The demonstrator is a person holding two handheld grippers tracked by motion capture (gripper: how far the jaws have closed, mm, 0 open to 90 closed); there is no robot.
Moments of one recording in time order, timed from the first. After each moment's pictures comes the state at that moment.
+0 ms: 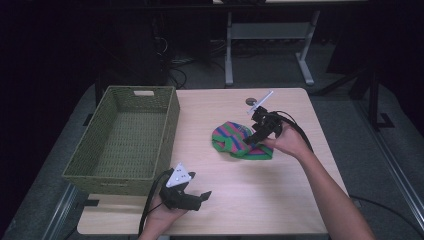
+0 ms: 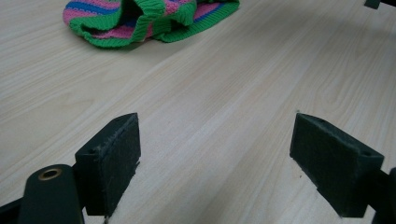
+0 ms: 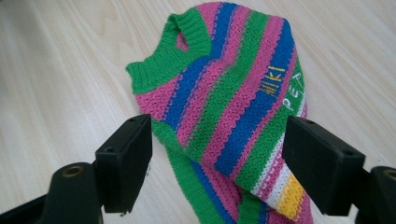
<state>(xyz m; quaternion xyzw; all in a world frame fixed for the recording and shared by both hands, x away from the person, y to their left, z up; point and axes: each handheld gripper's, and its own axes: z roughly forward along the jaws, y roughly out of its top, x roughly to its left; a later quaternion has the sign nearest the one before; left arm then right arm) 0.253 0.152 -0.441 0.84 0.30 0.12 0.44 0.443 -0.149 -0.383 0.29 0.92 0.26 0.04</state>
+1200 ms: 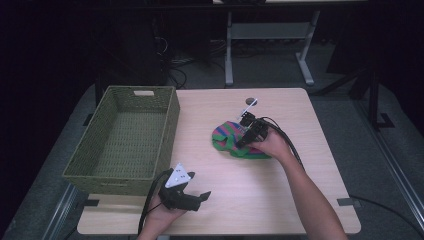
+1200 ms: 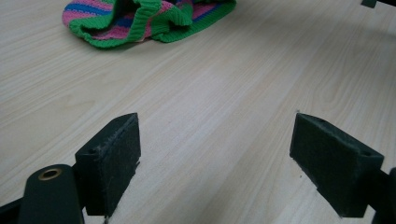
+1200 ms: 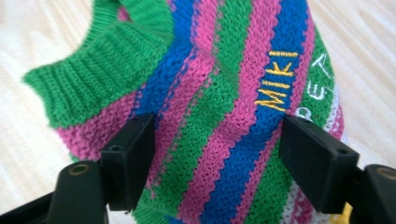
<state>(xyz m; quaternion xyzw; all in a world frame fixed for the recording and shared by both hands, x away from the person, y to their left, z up) 0.253 0.154 -0.440 0.84 0.30 0.12 0.44 0.471 -0.121 -0.438 0.34 0.92 0.21 0.04</state>
